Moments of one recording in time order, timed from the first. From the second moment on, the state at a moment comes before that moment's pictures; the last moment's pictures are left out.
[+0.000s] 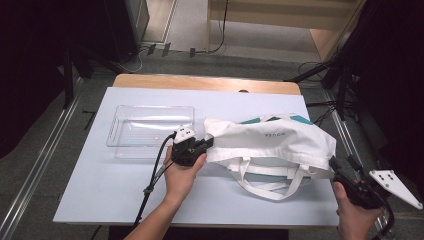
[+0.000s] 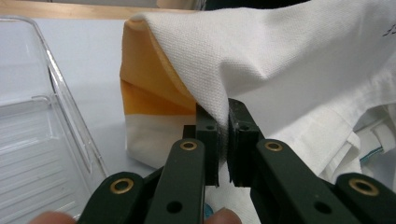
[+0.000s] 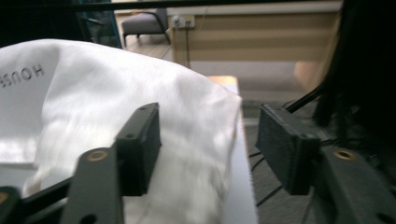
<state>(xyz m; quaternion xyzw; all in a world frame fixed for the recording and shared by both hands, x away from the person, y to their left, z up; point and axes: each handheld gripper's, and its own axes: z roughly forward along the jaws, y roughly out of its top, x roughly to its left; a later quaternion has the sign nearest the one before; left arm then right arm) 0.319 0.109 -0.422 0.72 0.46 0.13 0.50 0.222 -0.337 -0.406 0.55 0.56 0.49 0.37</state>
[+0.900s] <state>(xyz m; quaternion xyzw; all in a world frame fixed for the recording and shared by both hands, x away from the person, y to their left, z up) 0.300 0.120 -0.392 0.69 0.41 0.15 0.58 0.221 -0.325 -0.410 0.52 0.54 0.51 0.42</state>
